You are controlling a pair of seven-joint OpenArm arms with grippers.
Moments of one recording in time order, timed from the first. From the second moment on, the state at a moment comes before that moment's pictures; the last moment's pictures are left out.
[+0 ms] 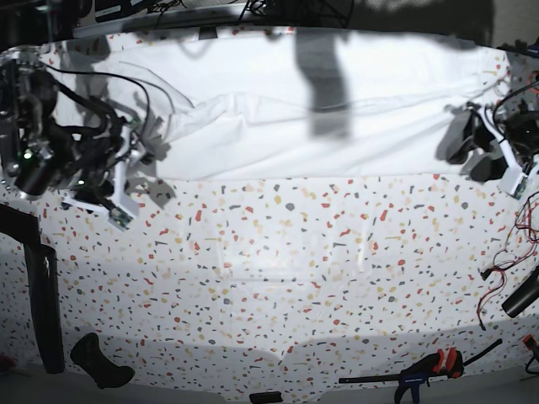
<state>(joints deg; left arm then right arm) 18.1 -36.5 -11.8 102.4 -48.5 -33.1 40.8 1.1 33.9 -1.1 108.5 38.4 31.1 -74.3</state>
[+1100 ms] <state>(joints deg) 16.4 -19.8 -12.0 87.3 -36.6 -32.4 40.9 -11.5 19.5 -0.7 101.7 17.1 17.4 -60.7</state>
